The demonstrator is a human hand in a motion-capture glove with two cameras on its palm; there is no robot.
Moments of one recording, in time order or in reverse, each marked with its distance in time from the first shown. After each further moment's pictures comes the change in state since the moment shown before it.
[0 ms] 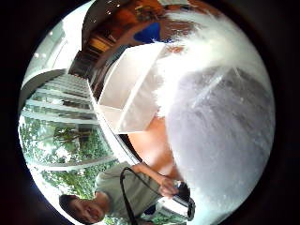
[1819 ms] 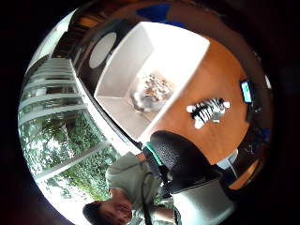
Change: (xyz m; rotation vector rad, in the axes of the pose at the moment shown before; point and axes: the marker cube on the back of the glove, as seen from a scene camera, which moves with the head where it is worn) arm -0.118 -0.087 0.005 -0.286 0.094 0.083
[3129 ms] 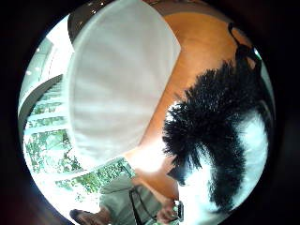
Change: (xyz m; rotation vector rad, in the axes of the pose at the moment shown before) arm 0.116 -0.041 0.180 0.114 -0.178 0.117
